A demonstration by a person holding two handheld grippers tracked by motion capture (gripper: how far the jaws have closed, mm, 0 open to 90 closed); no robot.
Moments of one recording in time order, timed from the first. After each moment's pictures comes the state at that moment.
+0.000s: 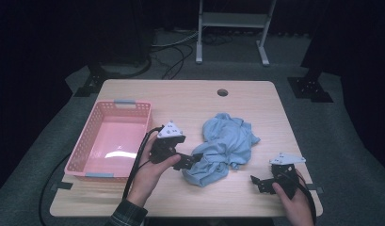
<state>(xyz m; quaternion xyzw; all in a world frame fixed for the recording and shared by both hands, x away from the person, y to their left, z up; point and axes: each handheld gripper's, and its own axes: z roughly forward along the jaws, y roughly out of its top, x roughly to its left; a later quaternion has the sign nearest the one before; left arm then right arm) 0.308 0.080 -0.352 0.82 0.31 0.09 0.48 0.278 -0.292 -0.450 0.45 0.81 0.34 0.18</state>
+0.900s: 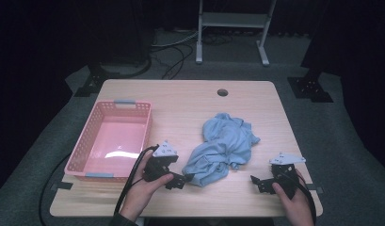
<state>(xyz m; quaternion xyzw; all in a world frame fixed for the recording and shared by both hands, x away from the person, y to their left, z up) 0.283 0.098 -0.395 0.84 0.33 0.06 0.43 0.278 -0.292 -0.450 0.45 0.81 0.34 0.18</state>
